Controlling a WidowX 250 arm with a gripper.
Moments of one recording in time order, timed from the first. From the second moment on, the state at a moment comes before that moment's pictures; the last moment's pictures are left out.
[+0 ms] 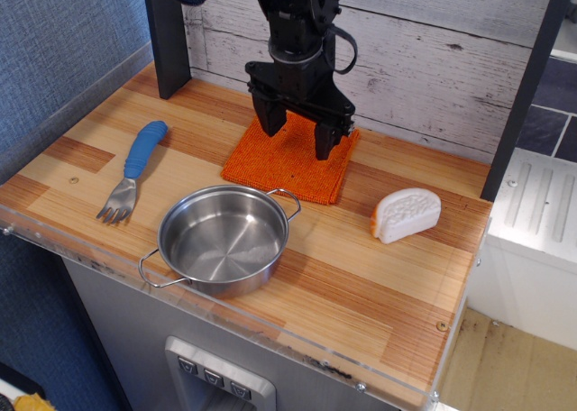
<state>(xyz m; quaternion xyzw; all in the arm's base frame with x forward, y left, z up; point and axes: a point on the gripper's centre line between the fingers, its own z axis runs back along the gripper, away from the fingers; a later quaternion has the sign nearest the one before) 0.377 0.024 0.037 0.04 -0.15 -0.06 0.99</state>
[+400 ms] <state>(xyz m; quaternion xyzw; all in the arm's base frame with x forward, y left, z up) 0.362 0.034 0.019 0.04 -0.11 -0.06 0.99</state>
